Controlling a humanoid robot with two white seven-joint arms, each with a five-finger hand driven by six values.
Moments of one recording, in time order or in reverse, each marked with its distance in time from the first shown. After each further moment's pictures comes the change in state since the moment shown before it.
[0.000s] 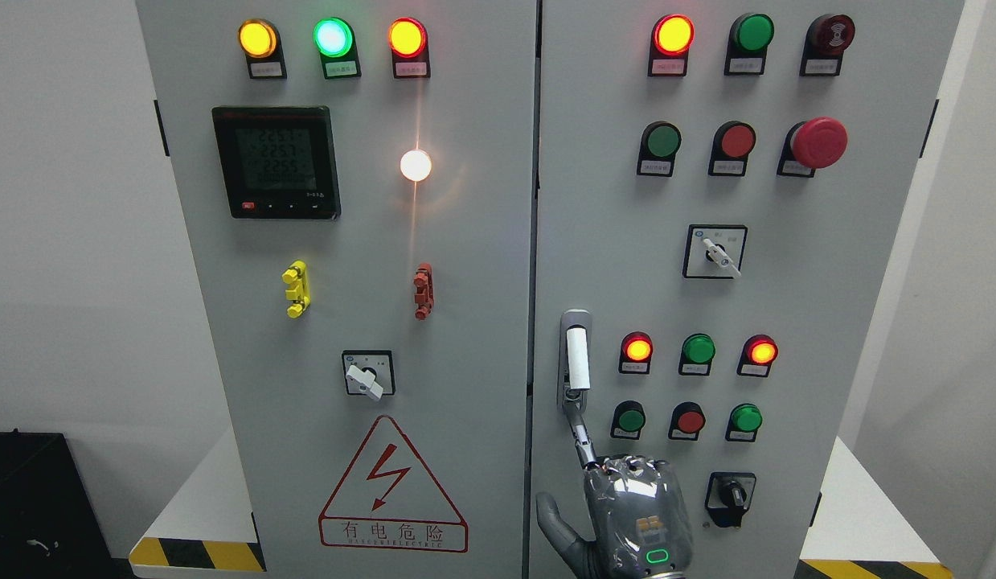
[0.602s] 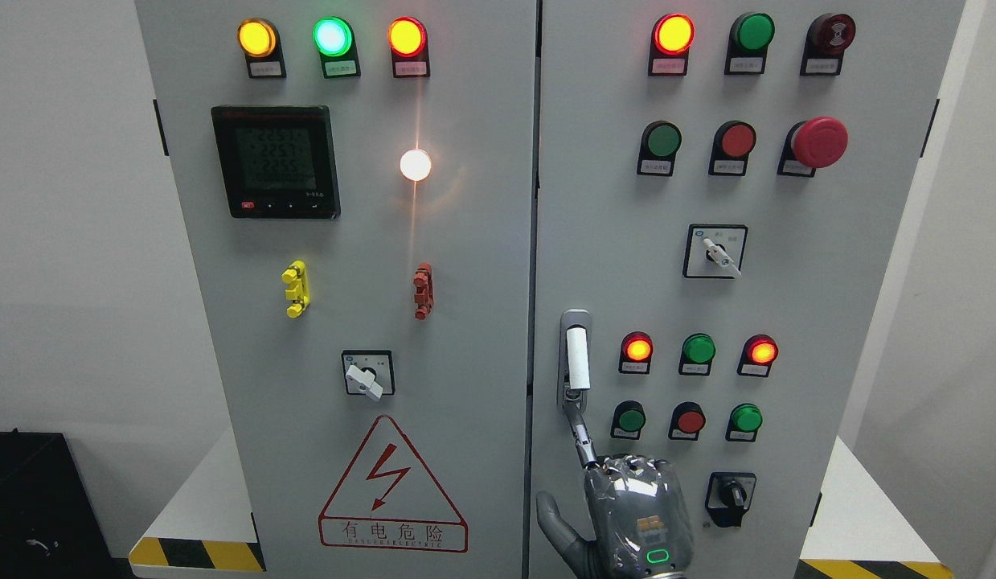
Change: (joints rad) left arm 0.000 0.000 0.000 0.000 0.000 0.000 0.000; right arm 0.000 -0.001 0.001 -0.002 -0.001 -0.001 -0.004
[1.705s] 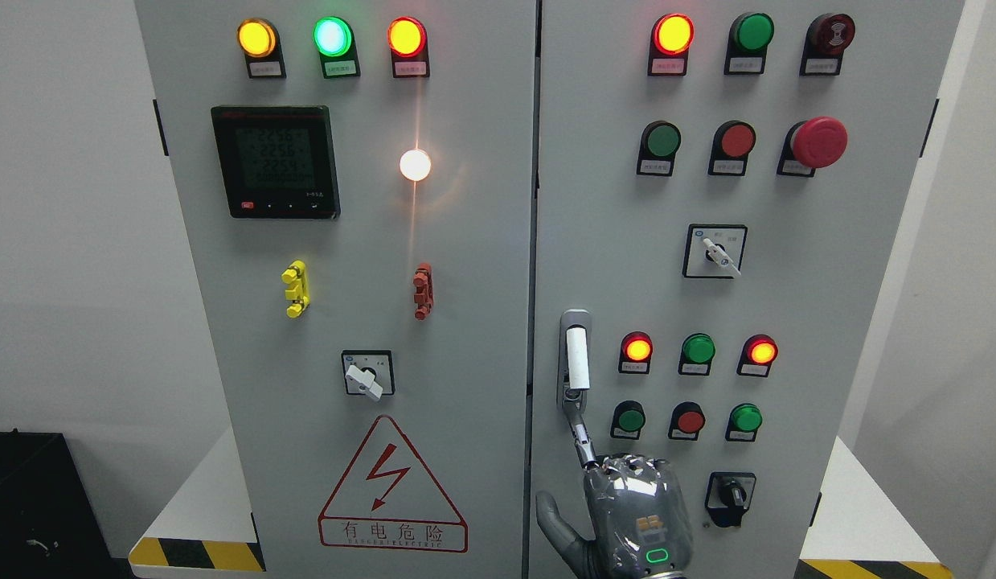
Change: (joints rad) left arm 0.000 0.000 0.000 0.000 0.000 0.000 0.000; right arm -0.002 -0.001 0.002 -0.004 0.000 -0.001 -0.006
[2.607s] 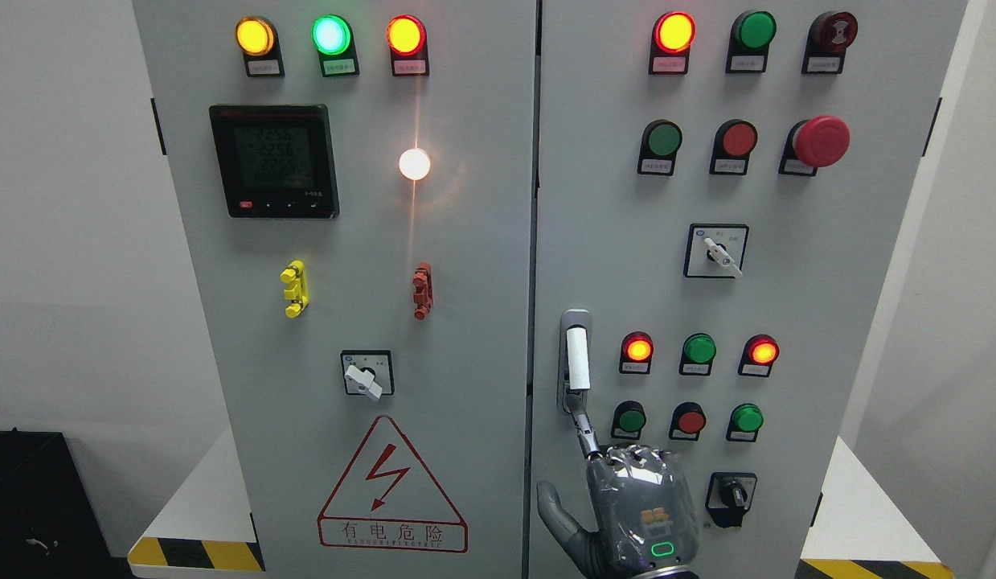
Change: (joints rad) left arm 0.000 0.000 0.000 0.000 0.000 0.000 0.000; right arm 0.001 0.000 0.001 -0.055 -0.002 -0.002 0.005
